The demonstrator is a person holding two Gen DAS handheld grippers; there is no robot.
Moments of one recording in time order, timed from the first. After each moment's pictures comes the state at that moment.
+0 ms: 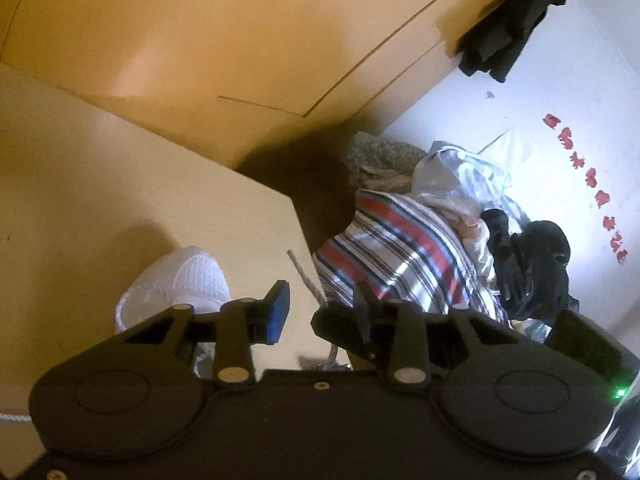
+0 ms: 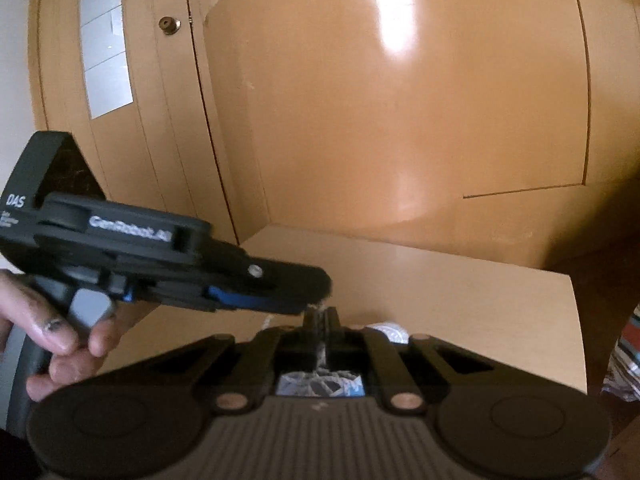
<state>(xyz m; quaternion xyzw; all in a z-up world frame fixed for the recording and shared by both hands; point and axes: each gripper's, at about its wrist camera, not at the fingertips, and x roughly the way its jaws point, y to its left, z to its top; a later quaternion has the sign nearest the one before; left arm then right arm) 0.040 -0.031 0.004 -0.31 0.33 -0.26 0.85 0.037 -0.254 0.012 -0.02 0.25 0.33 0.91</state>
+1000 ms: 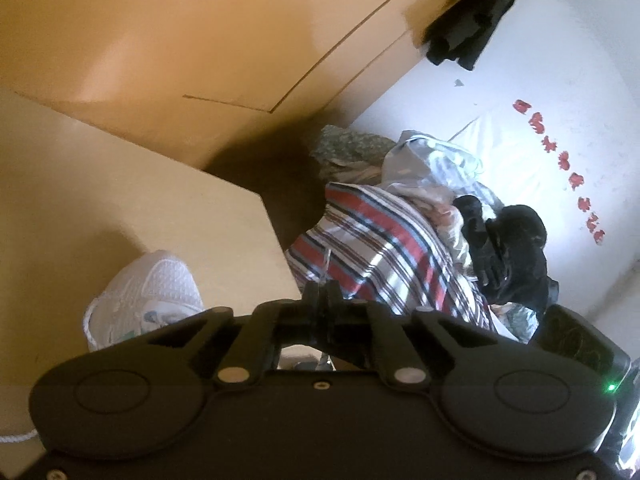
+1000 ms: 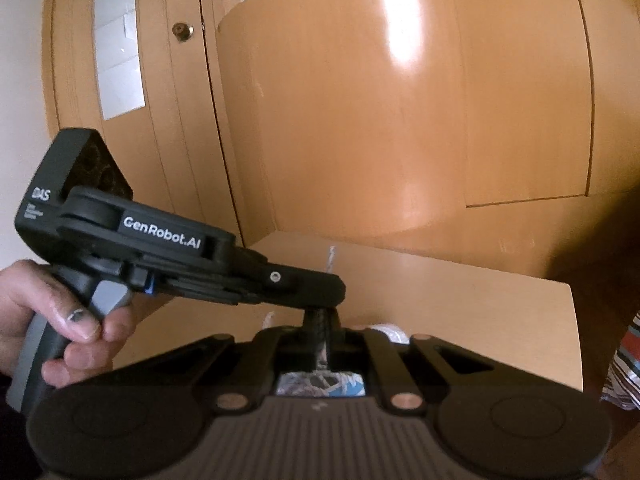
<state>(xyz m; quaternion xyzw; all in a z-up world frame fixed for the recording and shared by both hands) 0.042 -0.037 0.006 -0.29 0.31 -0.31 0.85 0.014 -0.265 0.014 -0.03 0.22 0.34 0.91</state>
